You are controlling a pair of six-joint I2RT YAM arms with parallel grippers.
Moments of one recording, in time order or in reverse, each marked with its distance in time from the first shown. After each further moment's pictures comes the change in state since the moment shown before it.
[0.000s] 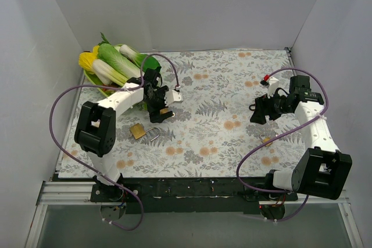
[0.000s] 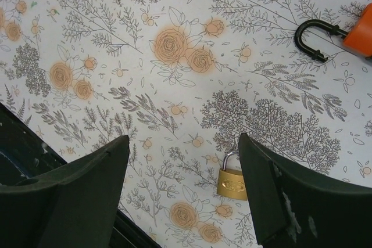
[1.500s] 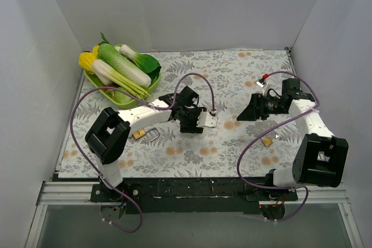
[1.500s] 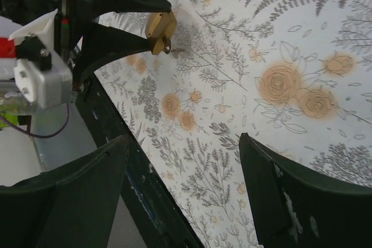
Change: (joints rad) left arm -0.389 0.018 -0.075 0.263 0.034 -0.006; right arm 0.025 0.100 -0.047 0.069 -0.355 0.233
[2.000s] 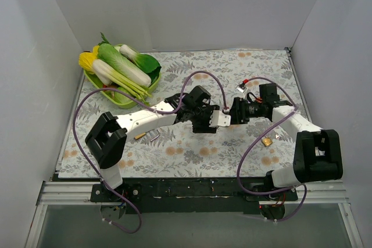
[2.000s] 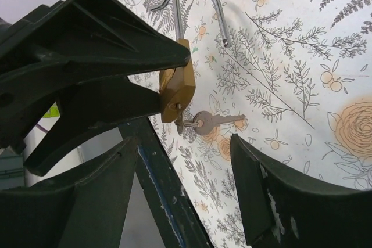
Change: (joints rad) left arm -0.146 -0.037 0.118 0.026 -0.013 -0.150; right arm 0.248 0.029 -0.172 0.435 -0.040 0.421
